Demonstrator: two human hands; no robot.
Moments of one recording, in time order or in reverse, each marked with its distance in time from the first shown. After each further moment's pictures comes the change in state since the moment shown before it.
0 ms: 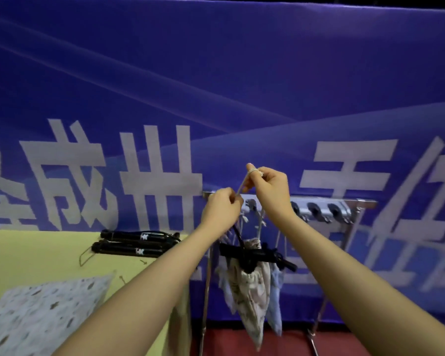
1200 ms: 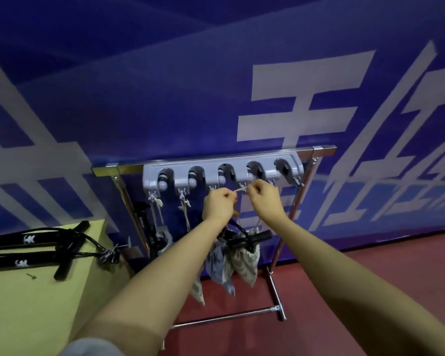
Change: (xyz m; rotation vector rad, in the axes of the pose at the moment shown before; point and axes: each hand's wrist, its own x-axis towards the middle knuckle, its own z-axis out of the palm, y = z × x) left_hand 0.118 -0.008 0.312 -0.247 -0.329 -0.400; right_hand 0.054 0.277 -0.178 -0.498 -0.105 0.546
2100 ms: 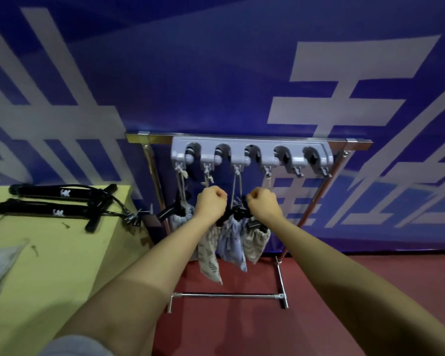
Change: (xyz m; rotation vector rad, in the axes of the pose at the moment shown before) left_hand -0.025 -0.054 -0.045 0.089 0.079 -0.110; right_hand -0.020 0.007 0.051 -0.199 -0.258 0.121
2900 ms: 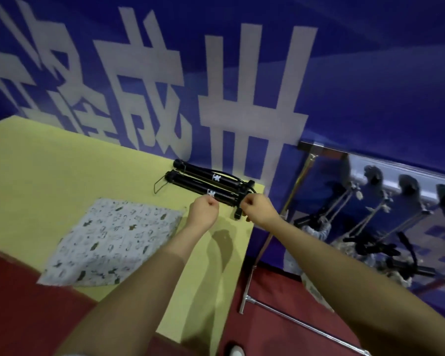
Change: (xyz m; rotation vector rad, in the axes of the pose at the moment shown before) left_hand -0.052 -0.227 -0.327 -0.071 0.358 -0.219; right_hand -0.070 -0.266 0.279 -0.044 -0.407 -0.351
